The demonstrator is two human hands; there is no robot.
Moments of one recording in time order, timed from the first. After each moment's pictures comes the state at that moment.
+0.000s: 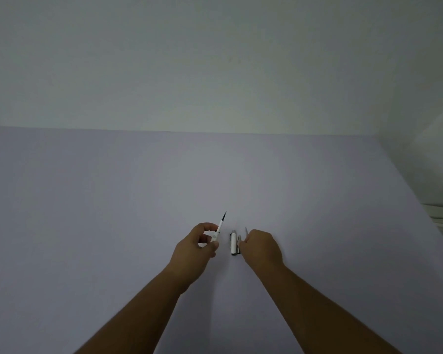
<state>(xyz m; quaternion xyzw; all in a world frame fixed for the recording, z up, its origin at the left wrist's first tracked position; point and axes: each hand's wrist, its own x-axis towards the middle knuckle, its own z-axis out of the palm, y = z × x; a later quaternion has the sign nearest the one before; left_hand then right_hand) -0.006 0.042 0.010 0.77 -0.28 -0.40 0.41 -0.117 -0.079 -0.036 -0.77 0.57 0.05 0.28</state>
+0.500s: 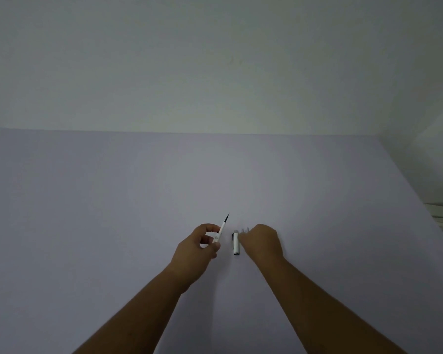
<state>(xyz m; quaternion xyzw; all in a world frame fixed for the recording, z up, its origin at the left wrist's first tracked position) -0.004 0.046 0.012 0.77 -0.29 -0.41 0.40 -0.110 -0.079 -0.017 -0.73 0.59 -0.02 0.35</state>
